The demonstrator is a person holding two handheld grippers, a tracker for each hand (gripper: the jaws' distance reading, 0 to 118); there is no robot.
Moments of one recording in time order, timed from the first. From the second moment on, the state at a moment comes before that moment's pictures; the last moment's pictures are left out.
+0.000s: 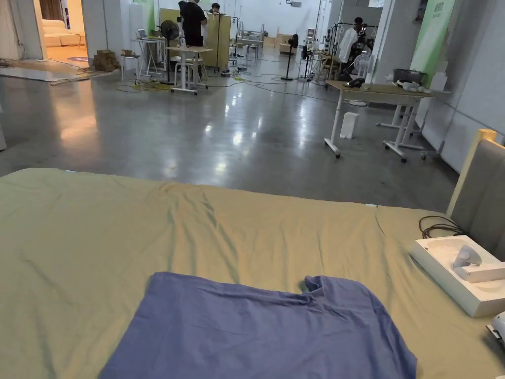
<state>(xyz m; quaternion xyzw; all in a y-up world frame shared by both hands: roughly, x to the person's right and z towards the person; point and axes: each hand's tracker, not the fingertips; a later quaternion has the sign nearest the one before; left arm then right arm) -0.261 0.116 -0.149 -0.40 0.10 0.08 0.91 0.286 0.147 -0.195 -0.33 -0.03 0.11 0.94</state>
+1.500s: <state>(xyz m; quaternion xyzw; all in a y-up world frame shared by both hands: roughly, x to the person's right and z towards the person) -0.271 0.144 -0.155 -0.45 0.11 0.13 0.88 0.194 0.205 -0.245 -0.14 0.04 0.03 0.99</state>
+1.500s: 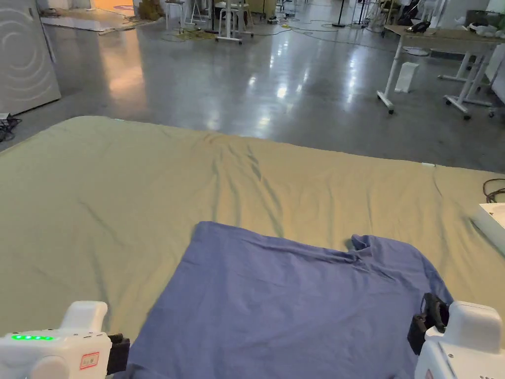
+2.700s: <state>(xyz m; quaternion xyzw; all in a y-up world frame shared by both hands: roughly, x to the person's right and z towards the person) -0.268 0.095 -0.185 -0.52 0.10 0.11 0.84 0.309 0.142 -0.224 -0.44 -0.01 0.02 0.90</state>
